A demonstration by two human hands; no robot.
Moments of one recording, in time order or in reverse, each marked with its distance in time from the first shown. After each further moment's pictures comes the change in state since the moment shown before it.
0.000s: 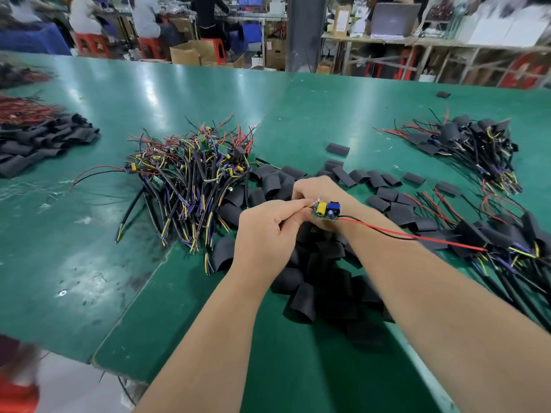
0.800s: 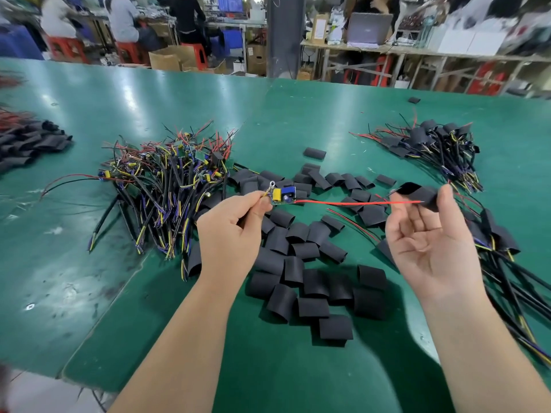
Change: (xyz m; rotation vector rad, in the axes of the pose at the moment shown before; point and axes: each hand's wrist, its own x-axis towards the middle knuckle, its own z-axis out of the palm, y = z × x) left_hand 0.003 0.004 -0.006 0.042 0.178 -0.011; right_hand -0.136 0.073 0.028 2.395 0.852 0.103
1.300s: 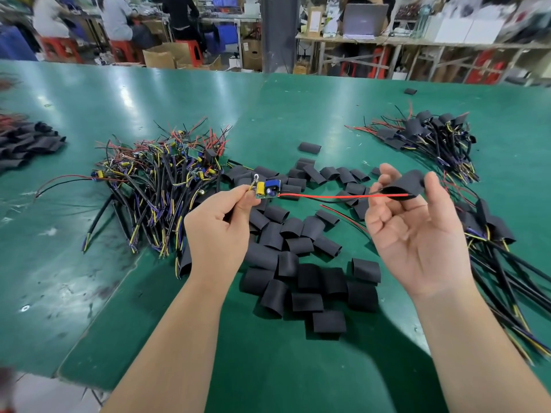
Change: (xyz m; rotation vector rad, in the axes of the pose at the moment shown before) left_hand 0.001 0.001 -0.002 -0.023 0.002 -0.018; right_hand -0.012 0.003 0.015 -0.053 -0.263 0.064
